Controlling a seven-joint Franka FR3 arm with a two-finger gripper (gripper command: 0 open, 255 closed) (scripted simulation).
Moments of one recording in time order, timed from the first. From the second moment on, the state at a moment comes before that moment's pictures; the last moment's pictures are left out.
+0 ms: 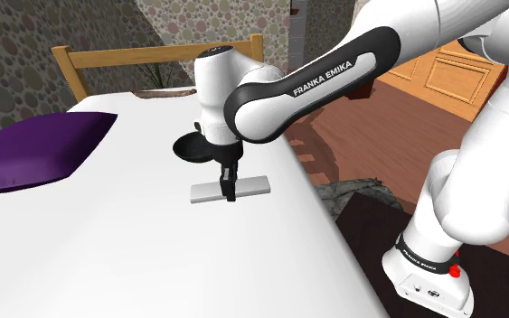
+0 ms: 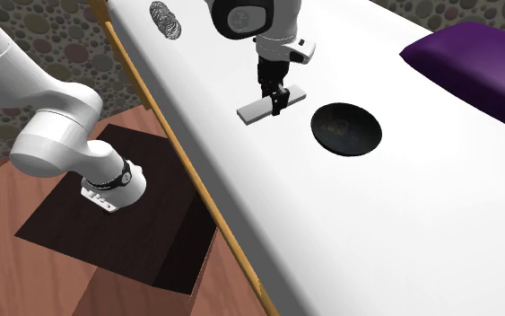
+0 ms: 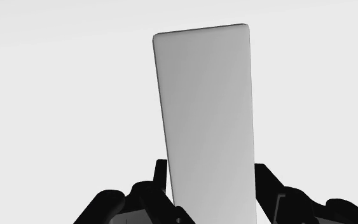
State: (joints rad) arm 0.21 -0.08 0.33 -2.13 0.00 2.06 -0.14
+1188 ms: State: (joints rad) arm 0.21 -0.12 0.32 -1.94 0.02 1.83 -0.15
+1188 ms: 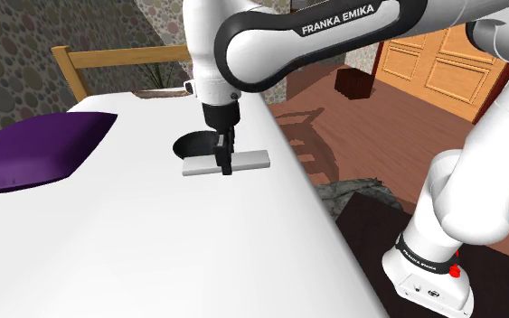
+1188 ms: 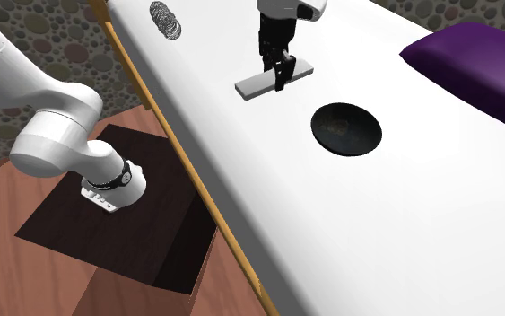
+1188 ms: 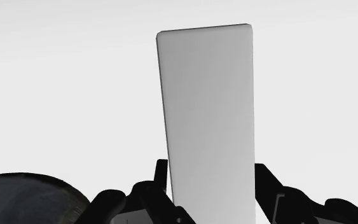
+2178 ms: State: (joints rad) arm 0.16 0.12 0.27 -1.58 -0.05 1.70 -0.24
